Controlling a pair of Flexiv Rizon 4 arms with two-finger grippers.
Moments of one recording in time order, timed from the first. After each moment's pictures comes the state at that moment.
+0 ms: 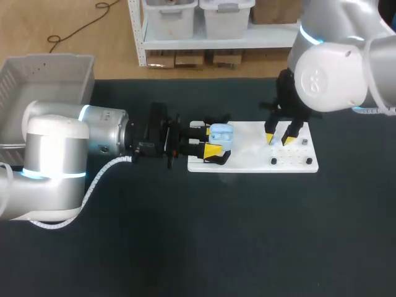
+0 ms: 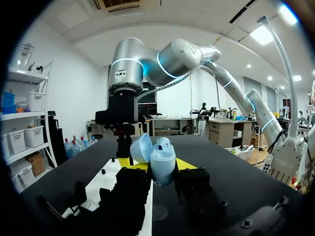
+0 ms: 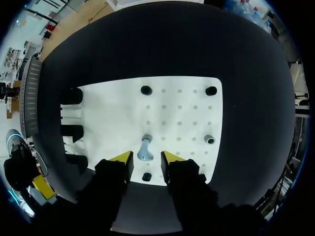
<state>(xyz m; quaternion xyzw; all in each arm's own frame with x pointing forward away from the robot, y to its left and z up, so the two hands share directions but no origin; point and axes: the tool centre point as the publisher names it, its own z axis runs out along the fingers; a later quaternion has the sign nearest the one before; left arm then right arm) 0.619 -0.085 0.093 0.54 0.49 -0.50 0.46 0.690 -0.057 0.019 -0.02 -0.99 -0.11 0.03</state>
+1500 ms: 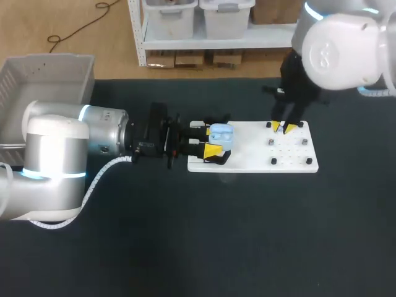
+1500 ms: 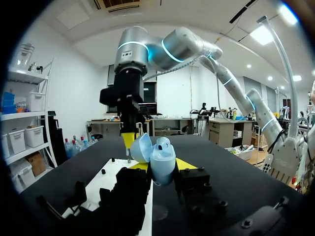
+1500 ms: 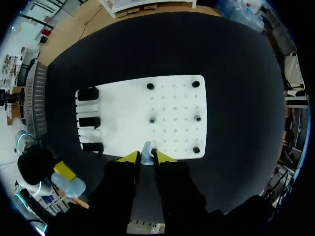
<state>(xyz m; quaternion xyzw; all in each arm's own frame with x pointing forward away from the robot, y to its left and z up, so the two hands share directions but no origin) 0.619 -0.085 0.093 0.54 0.49 -0.50 0.46 0.673 -0.054 0.081 -0.05 -0.99 -0.10 0.04</state>
